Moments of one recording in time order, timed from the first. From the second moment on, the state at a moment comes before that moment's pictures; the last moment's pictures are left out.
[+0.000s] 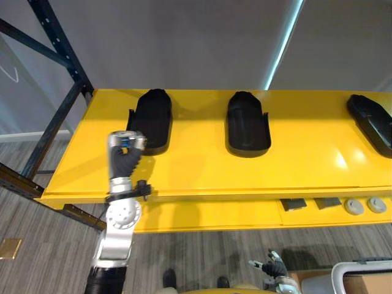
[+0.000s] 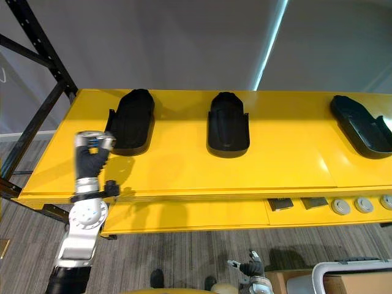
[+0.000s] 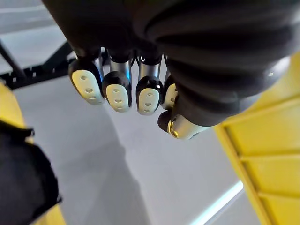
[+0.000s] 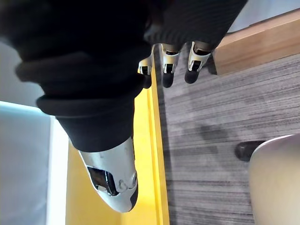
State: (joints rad) left arm 0.03 0.19 0.08 -0.31 0.28 -0.19 0.38; right arm 0.15 -0.05 -0.10 0.88 -0.01 -0.11 -0.13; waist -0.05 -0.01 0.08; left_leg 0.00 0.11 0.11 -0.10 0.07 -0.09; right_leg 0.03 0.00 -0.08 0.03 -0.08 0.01
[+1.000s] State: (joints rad) left arm 0.23 0.04 0.28 0.74 -0.02 -0.10 0.22; right arm 0.14 -0.02 -0.15 0.85 0.00 -0.07 -0.13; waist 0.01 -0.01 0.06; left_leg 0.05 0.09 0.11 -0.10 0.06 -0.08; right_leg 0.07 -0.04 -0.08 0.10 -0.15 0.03
